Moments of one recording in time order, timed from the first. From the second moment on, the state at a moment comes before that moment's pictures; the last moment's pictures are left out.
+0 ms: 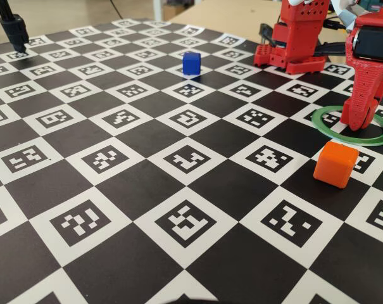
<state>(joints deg) -55.6 93.0 122.7 52.9 54.0</state>
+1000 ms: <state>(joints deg) -55.6 93.0 124.1 51.2 54.0</state>
